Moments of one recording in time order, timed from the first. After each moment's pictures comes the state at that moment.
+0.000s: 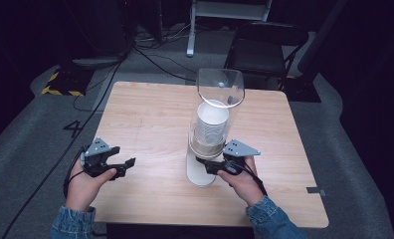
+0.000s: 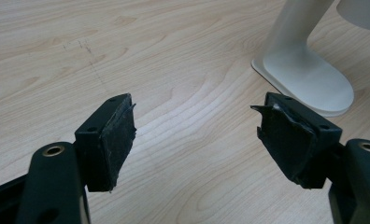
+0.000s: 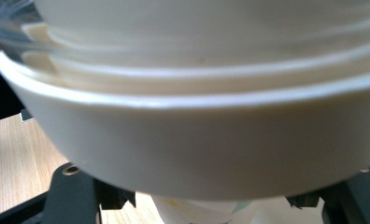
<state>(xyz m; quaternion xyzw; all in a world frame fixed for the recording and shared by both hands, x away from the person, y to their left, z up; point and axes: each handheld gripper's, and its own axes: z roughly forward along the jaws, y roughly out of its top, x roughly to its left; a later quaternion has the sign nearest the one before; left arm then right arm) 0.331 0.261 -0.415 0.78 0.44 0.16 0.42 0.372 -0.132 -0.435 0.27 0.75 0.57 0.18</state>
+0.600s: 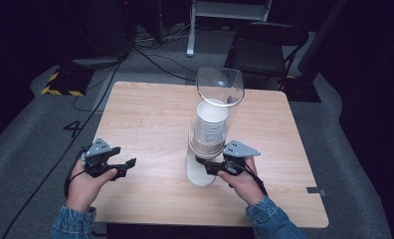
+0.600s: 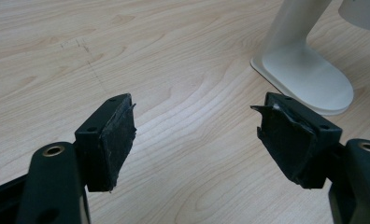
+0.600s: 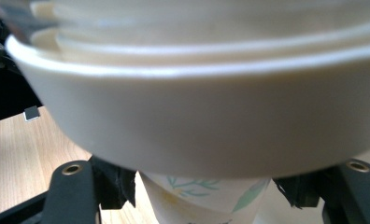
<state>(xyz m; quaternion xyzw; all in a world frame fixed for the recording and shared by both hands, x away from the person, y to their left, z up) 0.331 0.258 -0.416 0.78 0.44 0.16 0.42 0.372 -0.133 -0.438 0.27 0.75 0.58 0.17</state>
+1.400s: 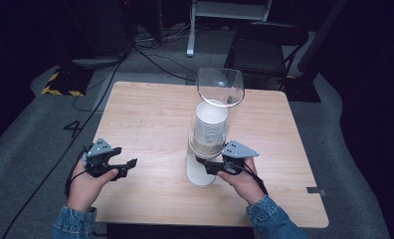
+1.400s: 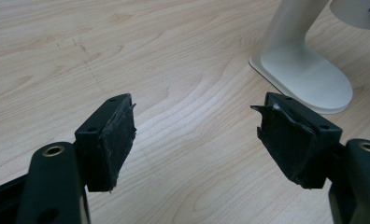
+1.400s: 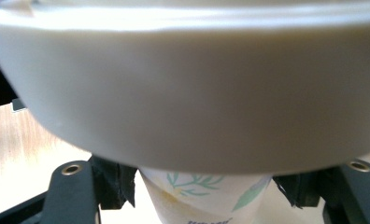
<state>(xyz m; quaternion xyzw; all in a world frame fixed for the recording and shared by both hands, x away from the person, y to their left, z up) 0.332 0.257 -0.417 0.78 0.44 0.16 0.42 0.375 -0.132 -0.442 0.26 0.76 0.57 0.19</state>
